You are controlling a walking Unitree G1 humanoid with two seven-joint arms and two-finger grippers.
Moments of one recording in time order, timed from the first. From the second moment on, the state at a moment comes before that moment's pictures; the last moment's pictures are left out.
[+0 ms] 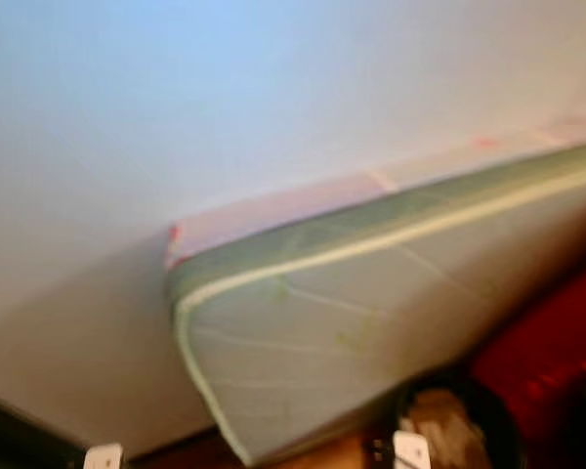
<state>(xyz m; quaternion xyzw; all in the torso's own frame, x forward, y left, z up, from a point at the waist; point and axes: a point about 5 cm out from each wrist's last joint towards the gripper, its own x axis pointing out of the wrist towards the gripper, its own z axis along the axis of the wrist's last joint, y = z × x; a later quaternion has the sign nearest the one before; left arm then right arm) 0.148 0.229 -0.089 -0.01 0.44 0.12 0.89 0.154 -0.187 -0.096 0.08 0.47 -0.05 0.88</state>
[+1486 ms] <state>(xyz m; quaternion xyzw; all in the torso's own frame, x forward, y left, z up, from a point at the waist) 0.150 0.229 -0.088 -0.01 0.44 0.12 0.89 0.155 -0.186 -0.095 0.08 0.47 -0.04 0.88</state>
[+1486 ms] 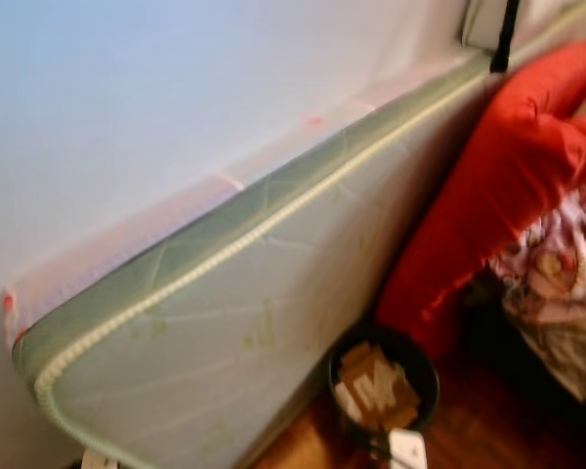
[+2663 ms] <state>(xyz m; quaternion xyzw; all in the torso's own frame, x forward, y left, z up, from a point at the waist) 0.151 0.231 -0.087 -0.01 0.43 0.12 0.89 0.154 -0.180 -0.096 0.08 0.47 -0.04 0.88</state>
